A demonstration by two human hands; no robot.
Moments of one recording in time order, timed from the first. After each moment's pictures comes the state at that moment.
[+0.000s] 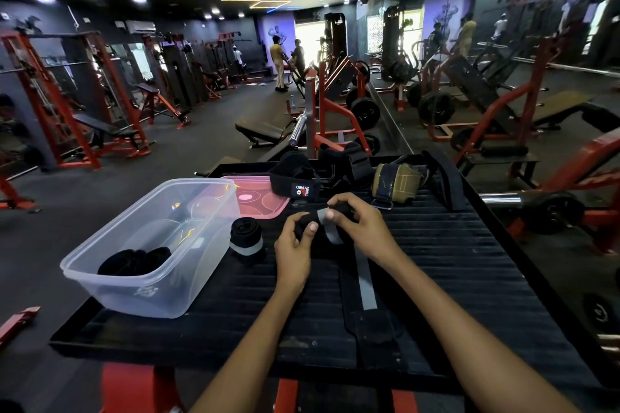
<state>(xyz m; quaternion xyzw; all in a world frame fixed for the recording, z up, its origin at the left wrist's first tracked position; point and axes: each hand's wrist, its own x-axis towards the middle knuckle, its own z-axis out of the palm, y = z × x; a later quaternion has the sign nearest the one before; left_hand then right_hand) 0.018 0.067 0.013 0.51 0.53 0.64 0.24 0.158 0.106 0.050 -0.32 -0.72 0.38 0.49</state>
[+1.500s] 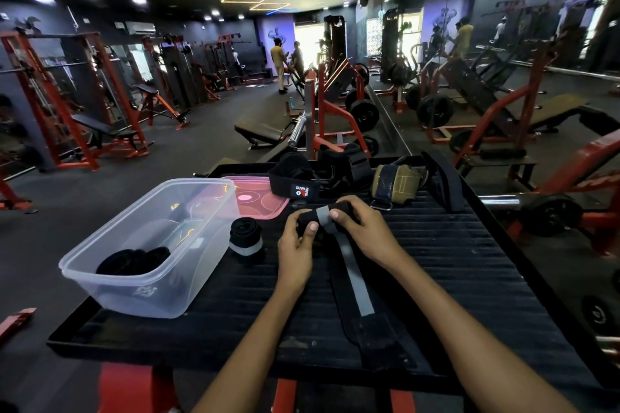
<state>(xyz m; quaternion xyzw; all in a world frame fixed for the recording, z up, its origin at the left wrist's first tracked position) 0.021 0.064 0.018 0.53 0.50 0.63 0.26 0.161 0.108 0.050 -0.36 -0.71 0.39 0.46</state>
